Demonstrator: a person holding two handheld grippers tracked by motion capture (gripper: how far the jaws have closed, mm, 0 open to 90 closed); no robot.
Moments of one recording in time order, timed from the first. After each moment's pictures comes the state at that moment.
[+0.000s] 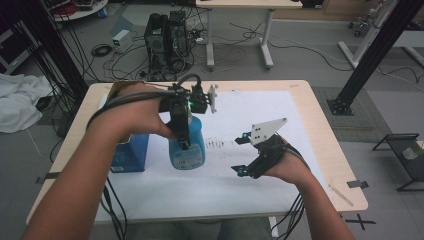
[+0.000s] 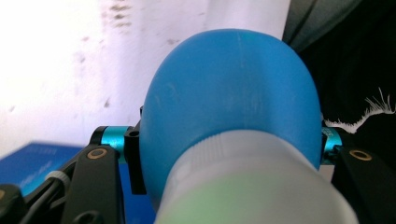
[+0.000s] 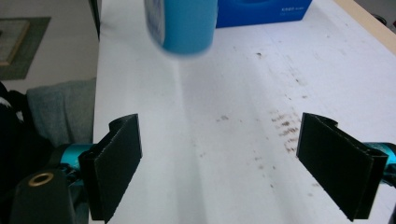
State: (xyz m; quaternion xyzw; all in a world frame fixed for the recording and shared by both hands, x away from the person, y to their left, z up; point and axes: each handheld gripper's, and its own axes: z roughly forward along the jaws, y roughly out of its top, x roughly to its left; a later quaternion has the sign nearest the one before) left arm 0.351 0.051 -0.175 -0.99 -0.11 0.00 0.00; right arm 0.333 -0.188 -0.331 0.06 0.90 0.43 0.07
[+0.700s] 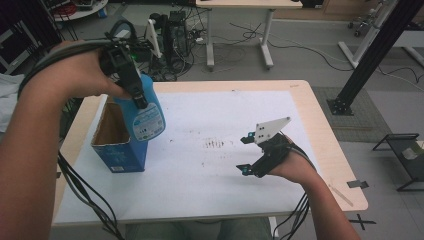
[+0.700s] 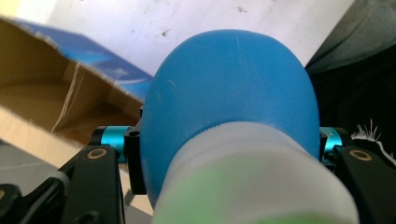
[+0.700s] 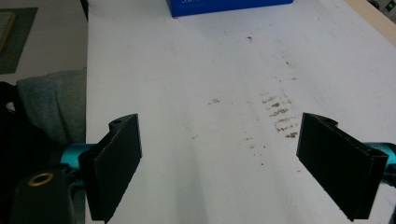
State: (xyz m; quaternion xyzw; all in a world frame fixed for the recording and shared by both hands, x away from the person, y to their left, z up) left arm 0.382 0.153 -0.108 -0.95 -0.32 -0.01 -0.03; right arm 0.334 -0.196 -0.332 0.08 0.90 0.41 0.07
